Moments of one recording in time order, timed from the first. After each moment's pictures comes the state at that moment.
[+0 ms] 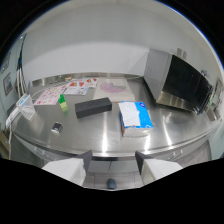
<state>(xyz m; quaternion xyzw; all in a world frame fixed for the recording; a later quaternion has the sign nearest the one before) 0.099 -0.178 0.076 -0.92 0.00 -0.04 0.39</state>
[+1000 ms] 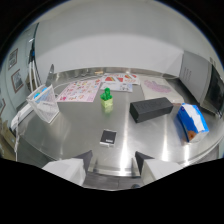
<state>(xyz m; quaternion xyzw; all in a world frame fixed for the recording) -0.100 -0.112 0.006 -0.92 -0.05 0.03 0.39</state>
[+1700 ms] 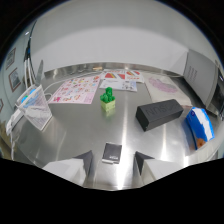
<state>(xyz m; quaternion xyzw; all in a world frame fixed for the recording) -0.114 -0.066 -0.017 -0.93 -0.04 0.02 0.37</state>
